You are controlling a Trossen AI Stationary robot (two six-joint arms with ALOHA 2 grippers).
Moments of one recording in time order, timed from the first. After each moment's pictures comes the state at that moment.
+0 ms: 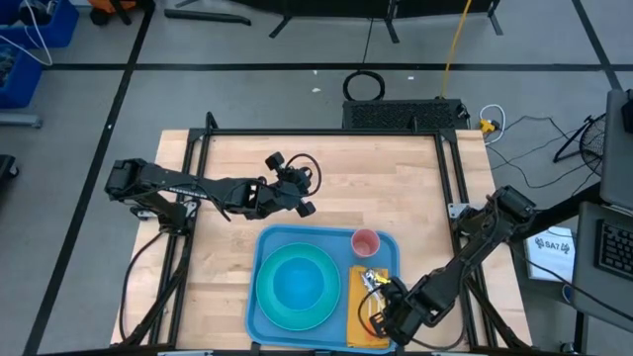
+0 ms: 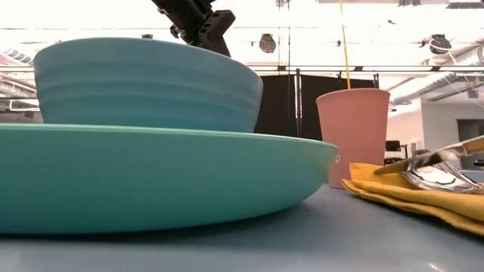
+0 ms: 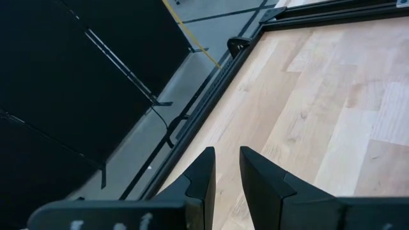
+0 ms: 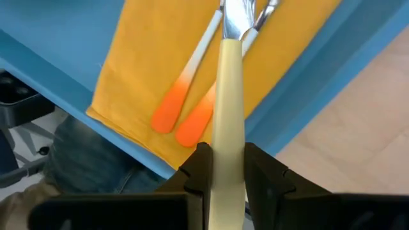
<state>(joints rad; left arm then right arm) -0.08 1.53 1.17 -0.23 -0.81 0.01 0.80 1.75 1.26 -0.76 -0.01 1.91</state>
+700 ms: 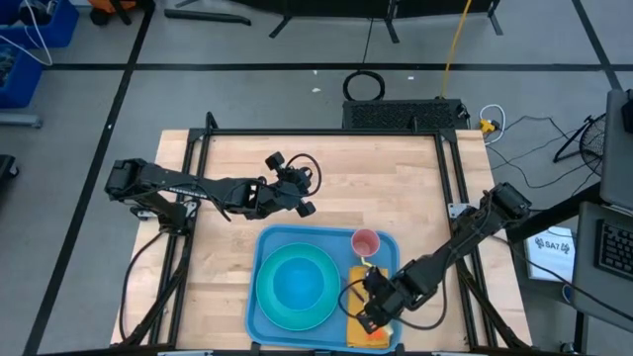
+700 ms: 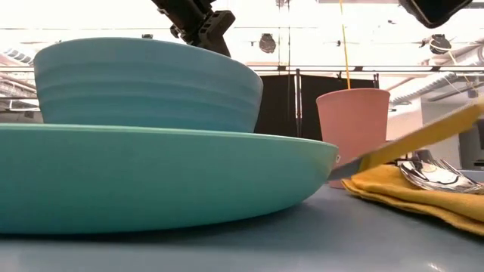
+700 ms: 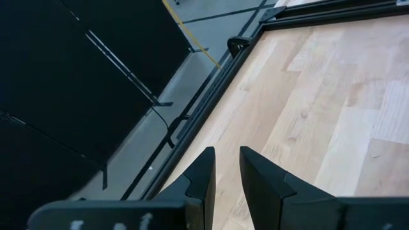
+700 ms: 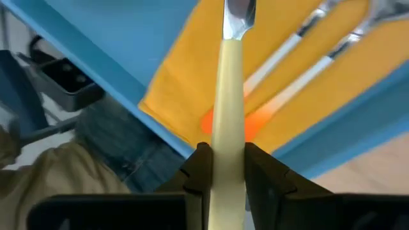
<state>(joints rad) -0.08 1.53 1.17 -0.23 -0.81 0.02 0.67 1.75 1.26 -0.63 -0.18 1.70</state>
